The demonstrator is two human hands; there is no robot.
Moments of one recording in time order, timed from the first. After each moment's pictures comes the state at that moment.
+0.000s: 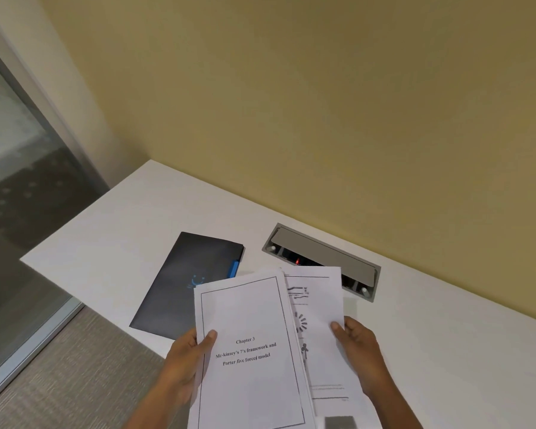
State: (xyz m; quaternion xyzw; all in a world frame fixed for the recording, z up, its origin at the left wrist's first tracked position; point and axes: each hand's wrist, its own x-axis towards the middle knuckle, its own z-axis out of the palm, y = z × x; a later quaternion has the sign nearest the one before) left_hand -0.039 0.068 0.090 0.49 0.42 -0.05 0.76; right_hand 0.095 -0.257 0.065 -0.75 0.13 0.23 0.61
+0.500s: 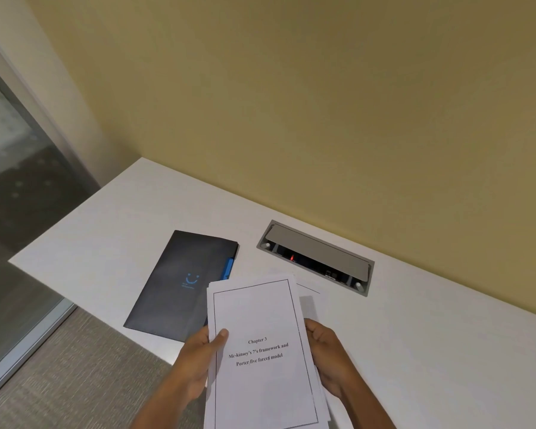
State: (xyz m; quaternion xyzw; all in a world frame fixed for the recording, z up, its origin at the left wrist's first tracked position) left_hand -0.027 0.050 0.085 0.50 0.40 -0.11 0.76; right_hand 0.067 -0.208 0.078 -0.64 0.07 0.38 0.67
